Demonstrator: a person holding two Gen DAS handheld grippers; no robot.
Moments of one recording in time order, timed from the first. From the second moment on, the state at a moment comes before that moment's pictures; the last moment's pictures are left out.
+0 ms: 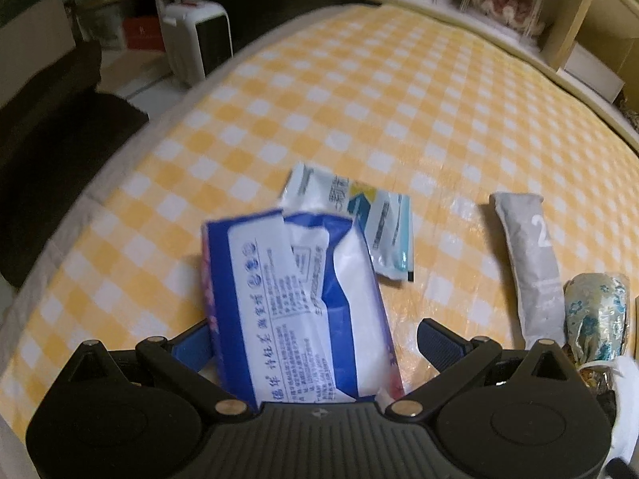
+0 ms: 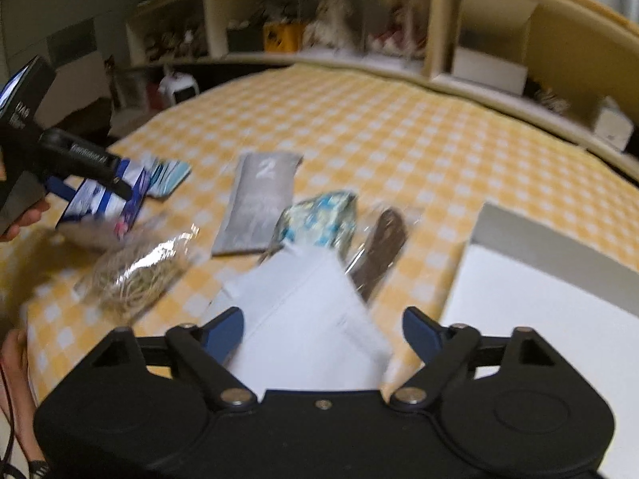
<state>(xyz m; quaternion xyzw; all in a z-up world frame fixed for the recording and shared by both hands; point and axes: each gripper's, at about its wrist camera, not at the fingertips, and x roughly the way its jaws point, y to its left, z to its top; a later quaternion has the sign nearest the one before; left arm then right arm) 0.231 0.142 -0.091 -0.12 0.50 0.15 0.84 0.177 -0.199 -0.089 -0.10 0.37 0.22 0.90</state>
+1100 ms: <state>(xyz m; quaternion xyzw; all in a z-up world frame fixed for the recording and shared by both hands) 0.221 0.115 -0.071 -0.10 0.47 0.05 0.88 0.138 -0.227 -0.050 0.05 0.33 0.21 0.92</state>
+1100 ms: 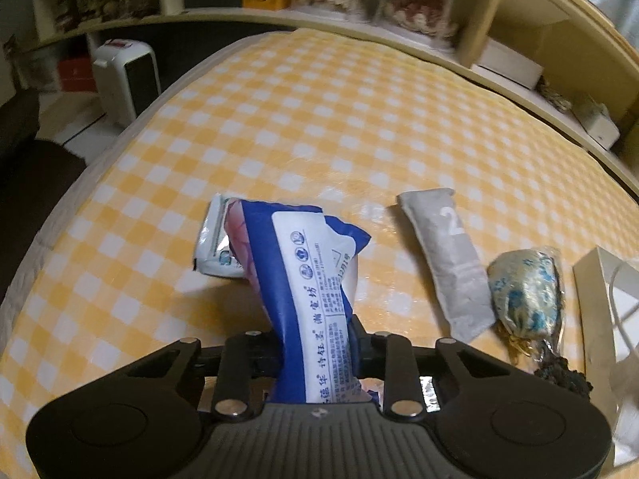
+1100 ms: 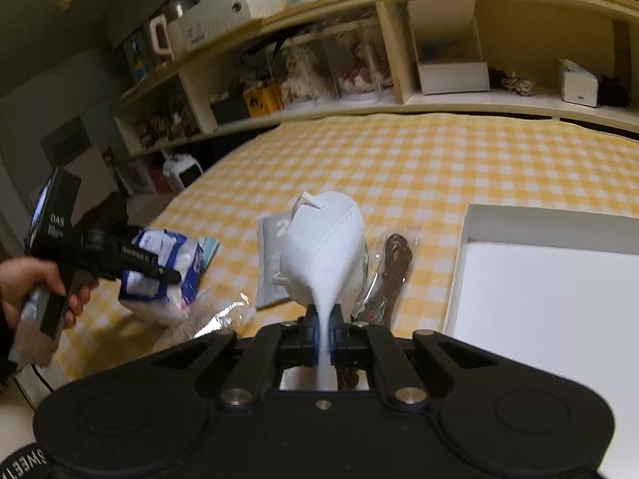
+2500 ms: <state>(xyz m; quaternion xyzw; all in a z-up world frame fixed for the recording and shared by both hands) 0.169 -0.083 0.008 -0.11 0.37 -0.23 0.89 0.087 -0.368 0.017 0.07 0.26 0.06 0.96</state>
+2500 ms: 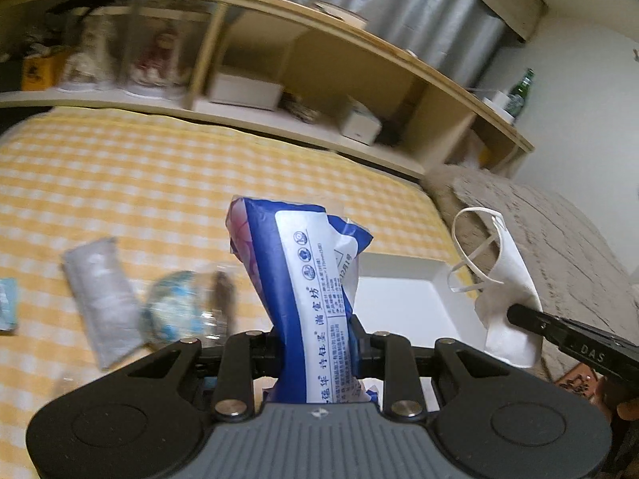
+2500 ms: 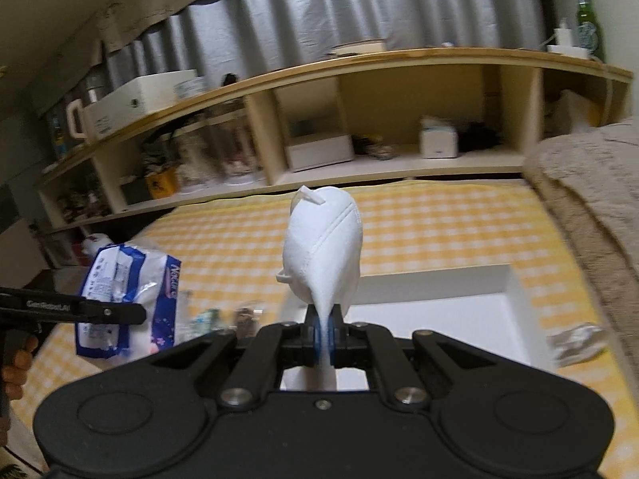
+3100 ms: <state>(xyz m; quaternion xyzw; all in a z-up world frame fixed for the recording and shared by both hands) 0.187 -0.186 -0.078 -0.12 0.43 -0.28 0.85 0.076 -0.464 -0.017 0.04 0.32 -0.04 0.95</state>
